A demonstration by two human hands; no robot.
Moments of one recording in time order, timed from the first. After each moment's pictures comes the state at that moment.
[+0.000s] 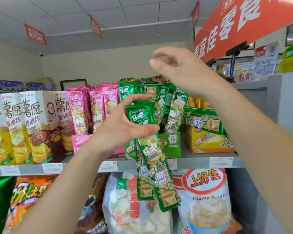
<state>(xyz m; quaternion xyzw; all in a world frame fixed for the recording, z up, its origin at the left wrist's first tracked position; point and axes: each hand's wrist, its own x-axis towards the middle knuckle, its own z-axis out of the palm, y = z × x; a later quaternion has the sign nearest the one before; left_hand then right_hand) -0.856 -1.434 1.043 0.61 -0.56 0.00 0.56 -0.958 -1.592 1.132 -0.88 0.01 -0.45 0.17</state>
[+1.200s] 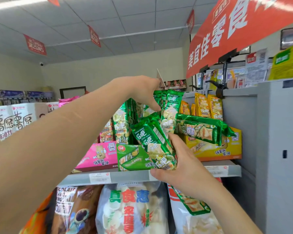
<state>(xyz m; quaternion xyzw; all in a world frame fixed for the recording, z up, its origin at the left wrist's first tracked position) -0.827 -1.546 1.169 0.81 -0.54 0.22 -0.06 -0.979 -1.589 0.966 -0.86 0.03 -0.38 0.35</state>
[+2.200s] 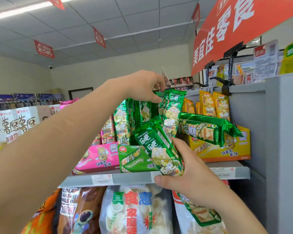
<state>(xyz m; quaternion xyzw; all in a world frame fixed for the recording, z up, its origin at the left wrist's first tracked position) -0.829 -1.540 1.170 0.77 -0.59 0.24 0.01 -0.988 -1.594 0.962 -0.84 0.00 -0.34 0.42</state>
